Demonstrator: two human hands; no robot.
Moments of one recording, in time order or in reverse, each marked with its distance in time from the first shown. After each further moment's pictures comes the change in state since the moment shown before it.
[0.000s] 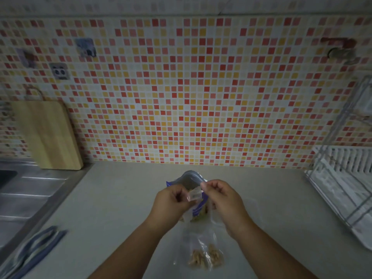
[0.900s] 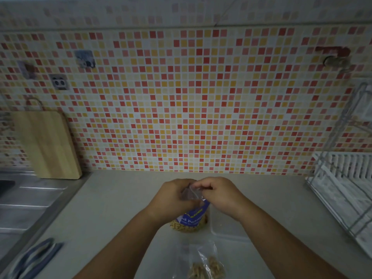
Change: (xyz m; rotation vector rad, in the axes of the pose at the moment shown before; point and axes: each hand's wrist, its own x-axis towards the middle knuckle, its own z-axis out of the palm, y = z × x) left_hand 0.029 0.037 -0.015 0.333 -0.217 0.203; right_hand 0.029 -0.050 -0.013 -0.470 -0.315 -0.118
